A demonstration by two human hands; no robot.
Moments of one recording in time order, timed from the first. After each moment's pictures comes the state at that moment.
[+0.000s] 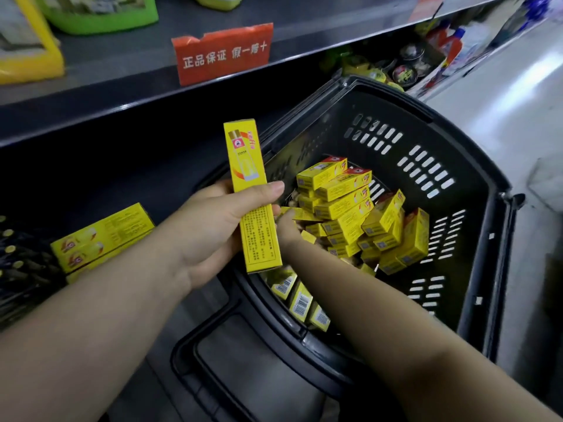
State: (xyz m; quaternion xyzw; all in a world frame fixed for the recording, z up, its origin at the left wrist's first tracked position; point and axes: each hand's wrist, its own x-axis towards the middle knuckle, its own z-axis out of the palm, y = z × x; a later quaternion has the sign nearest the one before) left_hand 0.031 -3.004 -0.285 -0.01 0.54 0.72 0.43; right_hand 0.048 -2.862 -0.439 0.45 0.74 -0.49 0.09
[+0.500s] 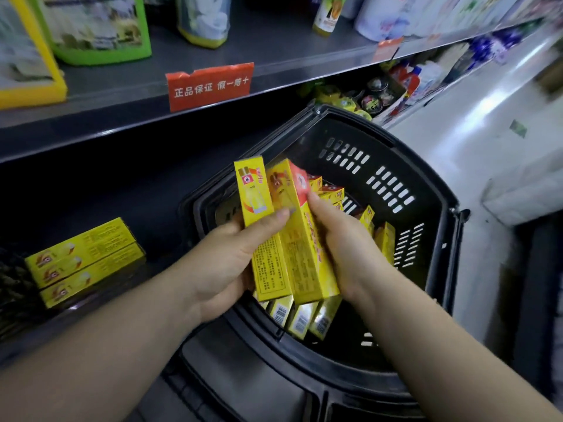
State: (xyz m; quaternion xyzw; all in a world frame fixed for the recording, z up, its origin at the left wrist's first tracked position) left_hand 0.063 -3.001 -0.278 0.04 0.47 0.71 0.53; right_hand 0.133 -2.868 -0.257 0.39 0.55 -0.74 0.00
